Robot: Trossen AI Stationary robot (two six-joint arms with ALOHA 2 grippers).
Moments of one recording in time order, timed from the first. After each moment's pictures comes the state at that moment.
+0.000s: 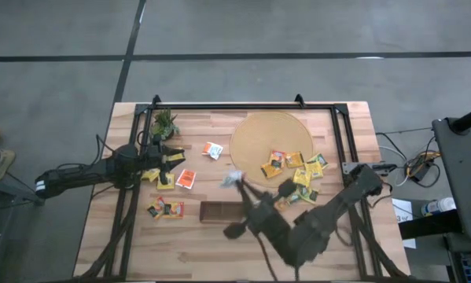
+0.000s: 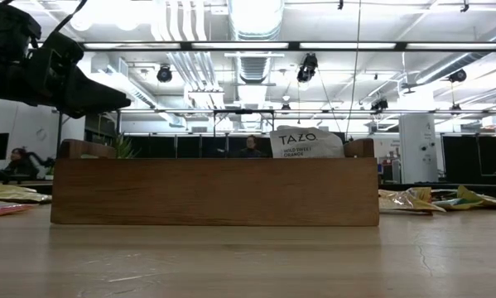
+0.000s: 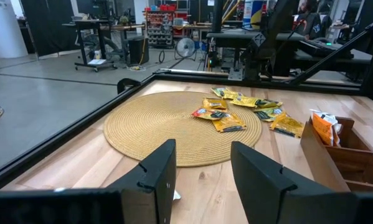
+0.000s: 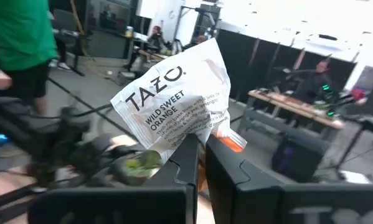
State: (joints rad) left arm 0.23 0.16 0.01 0.02 -0.02 0.00; right arm 0.63 2.07 2.22 0.05 1.57 -0.41
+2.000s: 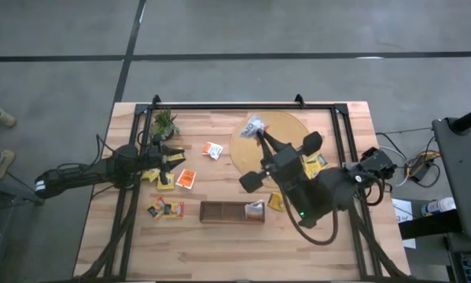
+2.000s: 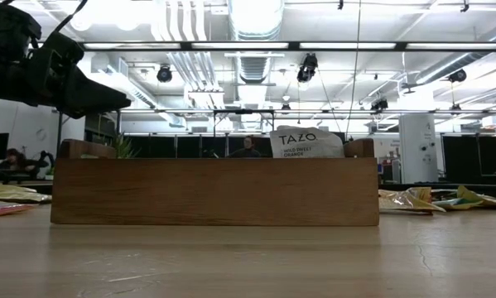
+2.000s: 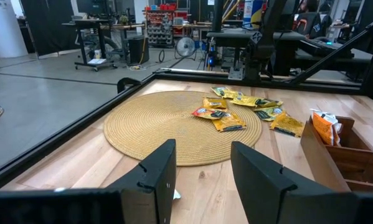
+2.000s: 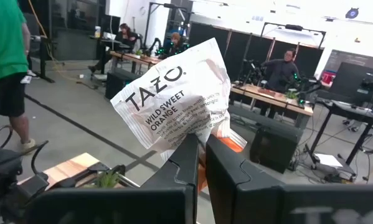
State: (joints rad) left arm 0.23 0.16 0.01 0.02 -0.02 0.00; right arm 0.53 1.90 2.23 0.05 1.57 -0.53
